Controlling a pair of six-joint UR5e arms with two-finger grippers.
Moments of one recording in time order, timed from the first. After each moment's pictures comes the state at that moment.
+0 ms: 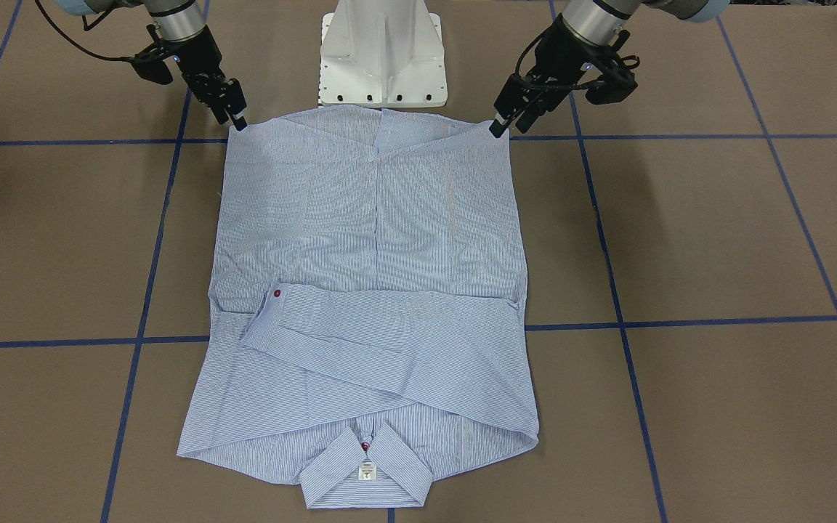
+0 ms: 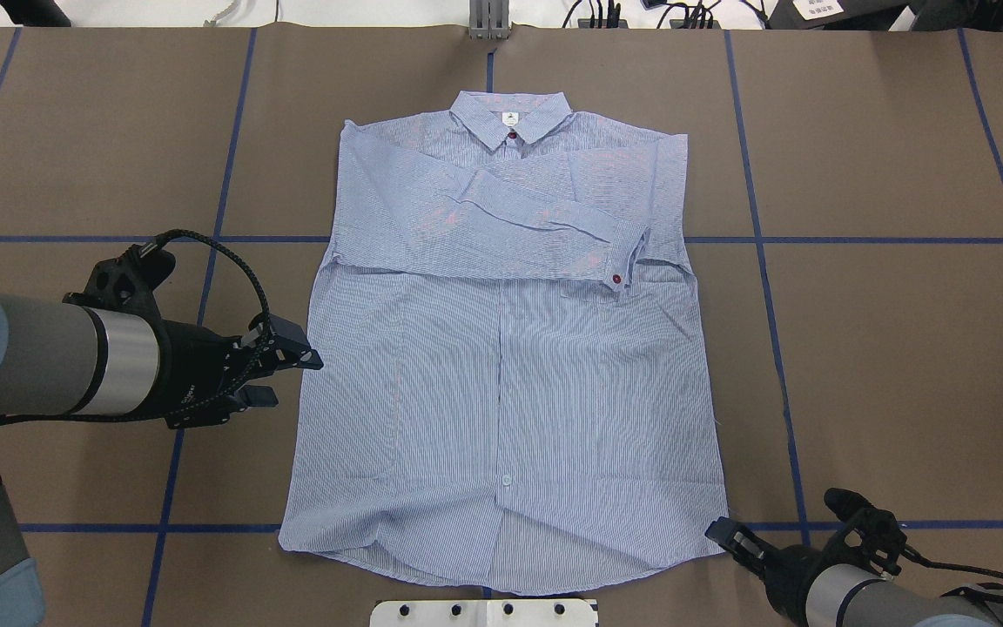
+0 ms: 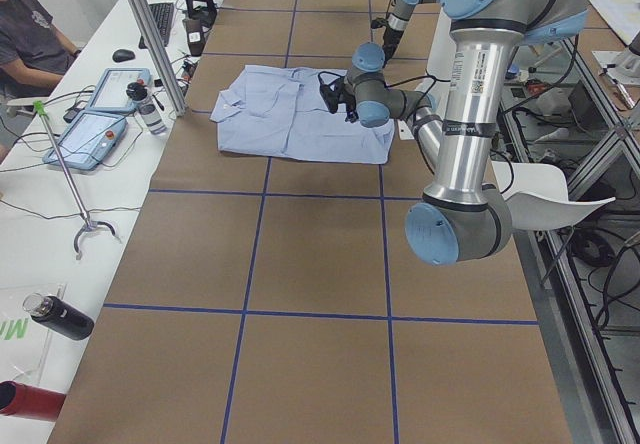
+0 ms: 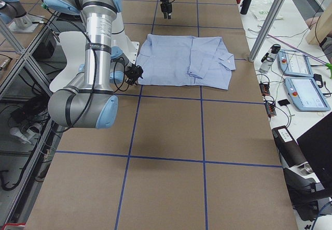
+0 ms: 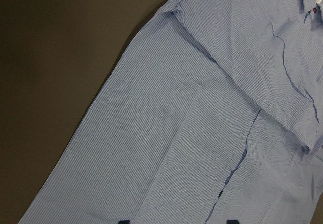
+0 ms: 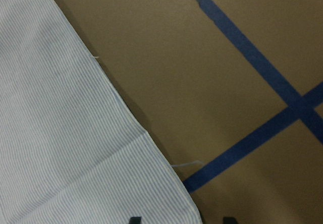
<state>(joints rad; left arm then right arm) -0.51 -1.72 -2.18 -2.03 -1.86 -1.89 -0.08 -1.79 2.11 -0.94 1.20 2.26</state>
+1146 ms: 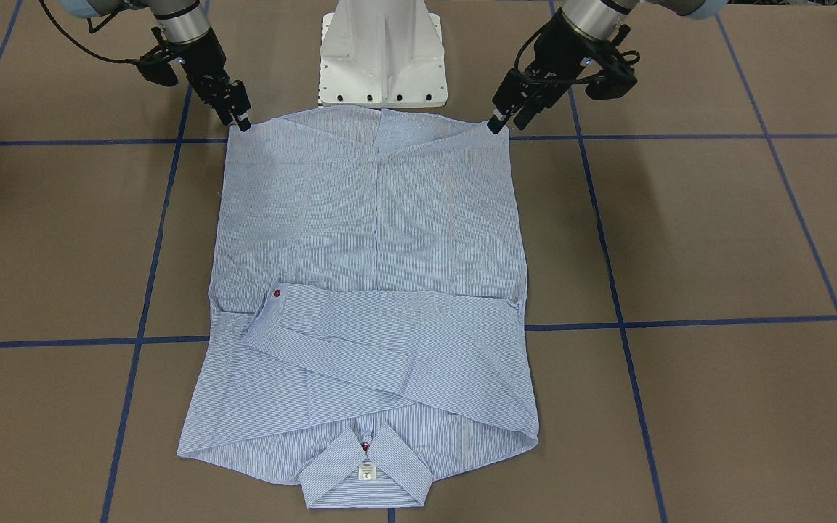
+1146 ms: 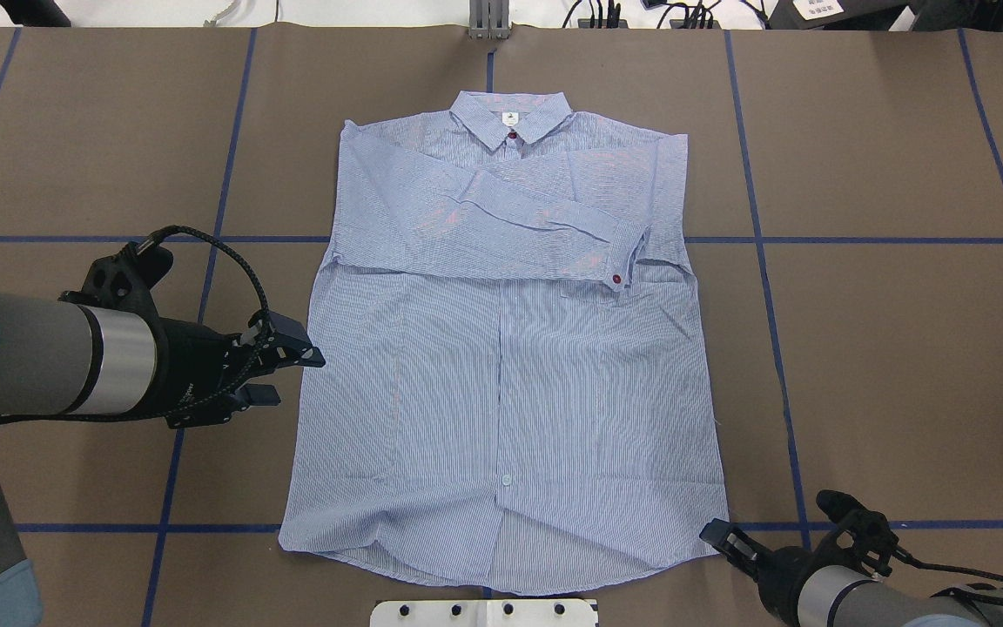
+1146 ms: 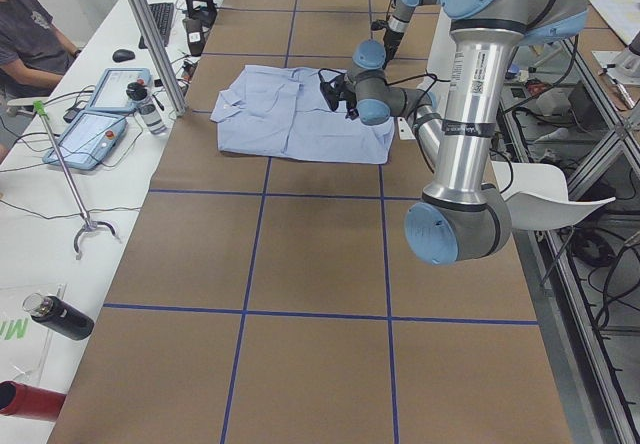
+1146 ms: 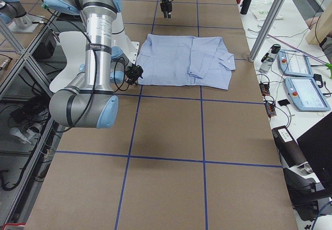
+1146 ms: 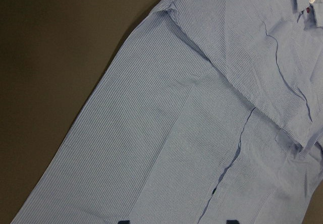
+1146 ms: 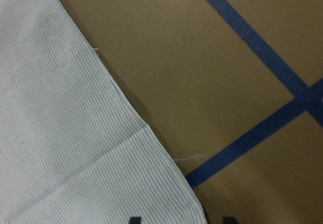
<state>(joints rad) -0.51 -1.72 -2.19 -2.03 -1.86 -1.90 -0.08 -1.78 2.10 -0.95 1.21 2.26</state>
